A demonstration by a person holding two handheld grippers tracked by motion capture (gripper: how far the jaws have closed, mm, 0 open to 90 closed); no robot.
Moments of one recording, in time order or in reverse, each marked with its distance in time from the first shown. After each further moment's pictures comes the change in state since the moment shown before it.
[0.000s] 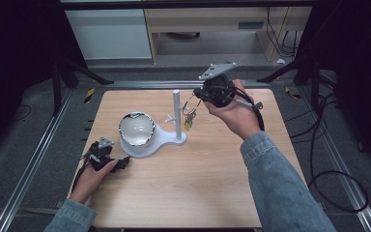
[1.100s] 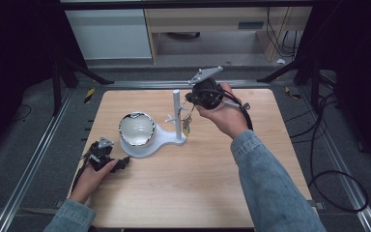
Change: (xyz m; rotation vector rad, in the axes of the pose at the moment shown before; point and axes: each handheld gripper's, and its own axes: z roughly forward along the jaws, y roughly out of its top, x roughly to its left) left arm 0.000 0.000 0.000 0.000 -0.002 0.002; right arm 0.006 -0.005 0.036 0.042 0.043 -0.007
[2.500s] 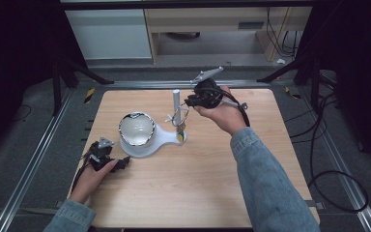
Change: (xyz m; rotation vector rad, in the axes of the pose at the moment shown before) left arm 0.000 0.000 0.000 0.000 -0.001 0.001; right arm -0.016 -0.015 0.023 0.023 0.070 0.103
